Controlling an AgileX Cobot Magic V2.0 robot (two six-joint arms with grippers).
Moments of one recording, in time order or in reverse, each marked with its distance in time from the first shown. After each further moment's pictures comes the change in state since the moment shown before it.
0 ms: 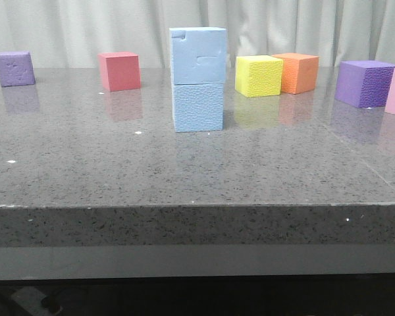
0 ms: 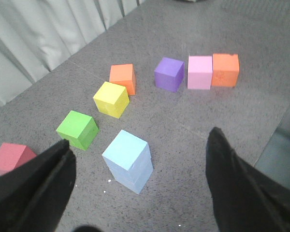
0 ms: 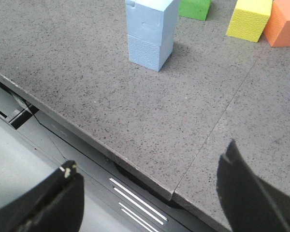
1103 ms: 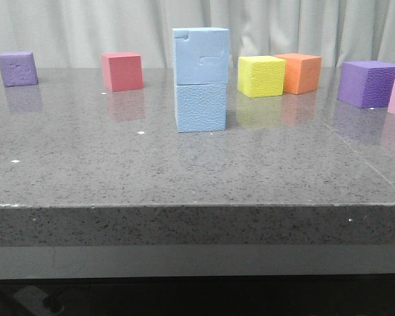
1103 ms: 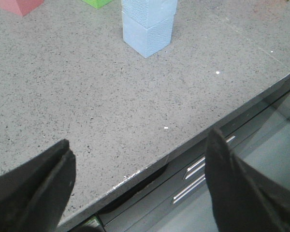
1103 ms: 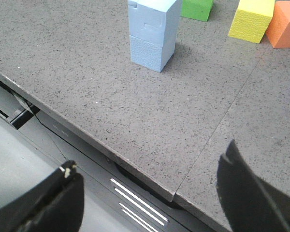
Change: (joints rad) left arm 0.000 -0.742 1.301 0.121 -0.493 -0.237; right arm 0.000 0.000 0.000 0.000 0.000 0.000
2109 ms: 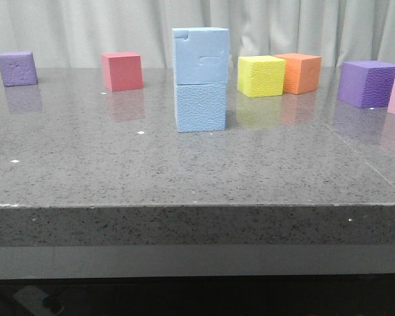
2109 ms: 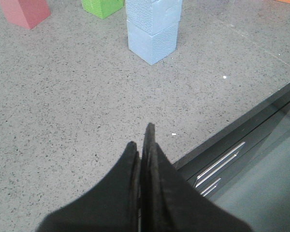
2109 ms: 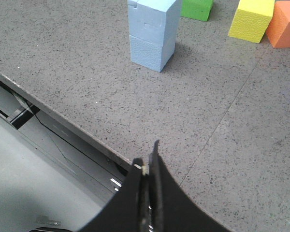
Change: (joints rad) left arm 0.000 -0.009 0.031 0.015 -0.056 0.024; right arm 0.000 0.000 0.000 0.000 0.000 0.000
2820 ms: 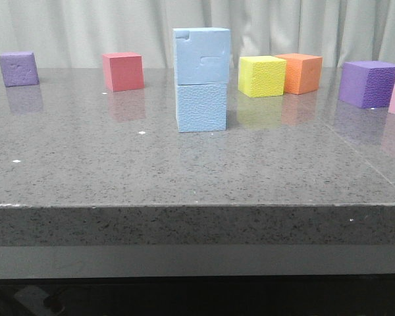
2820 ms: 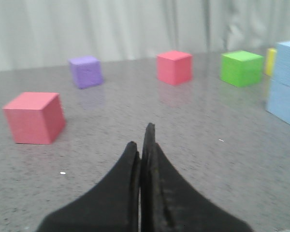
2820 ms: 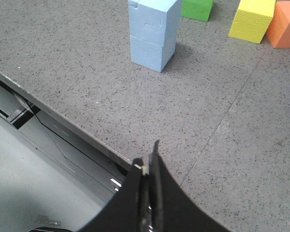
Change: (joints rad) left arm 0.432 -0.506 0.556 0.037 -0.517 0.002; right arm 0.000 0.000 0.000 0.000 0.000 0.000
